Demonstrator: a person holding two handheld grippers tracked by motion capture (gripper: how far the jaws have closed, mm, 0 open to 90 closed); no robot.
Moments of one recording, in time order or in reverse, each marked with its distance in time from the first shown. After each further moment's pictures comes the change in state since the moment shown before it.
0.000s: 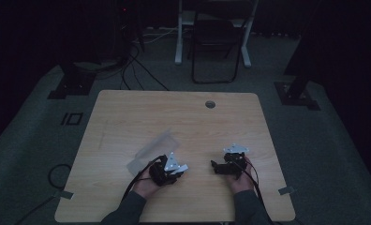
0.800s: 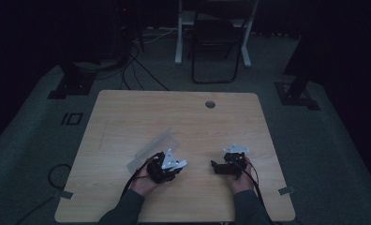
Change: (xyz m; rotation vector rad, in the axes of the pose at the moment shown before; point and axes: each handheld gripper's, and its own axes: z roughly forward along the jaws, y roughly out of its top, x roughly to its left) left arm 0.006 0.007 -0.015 -0.040 0.036 0.006; right arm 0.000 0.000 0.000 0.001 0.000 0.001
